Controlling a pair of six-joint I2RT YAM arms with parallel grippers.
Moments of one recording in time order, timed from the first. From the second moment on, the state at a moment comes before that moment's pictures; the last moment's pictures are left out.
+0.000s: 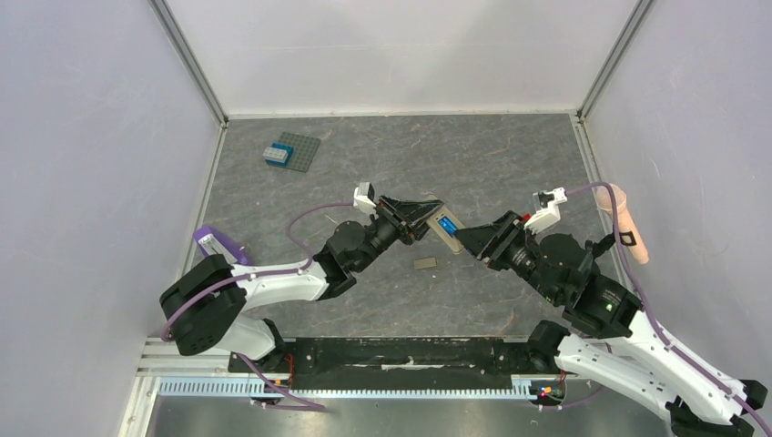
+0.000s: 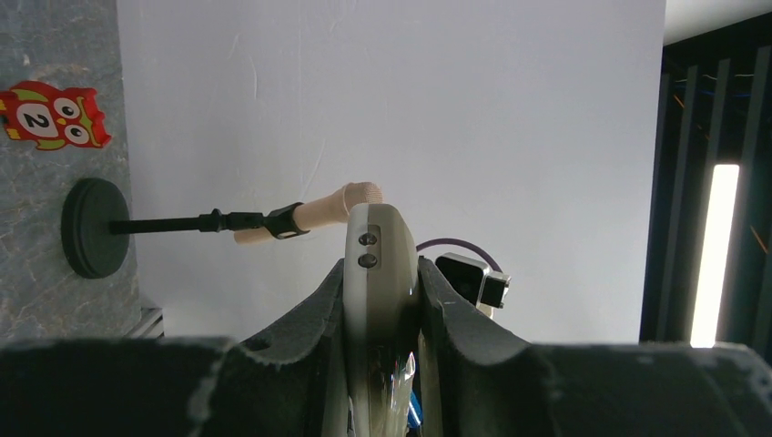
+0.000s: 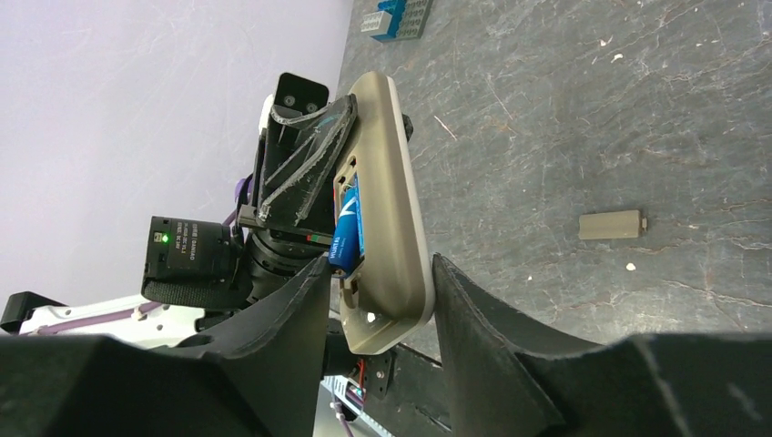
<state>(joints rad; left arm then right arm) -0.98 1.41 0.63 0.96 -0.14 -1.68 0.89 0.57 0.80 -0.46 0.27 1.02</state>
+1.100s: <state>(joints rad) -0.95 1.32 0.78 0.77 -0.07 -1.24 0.88 0.64 0.83 -0.45 0.20 1.06</state>
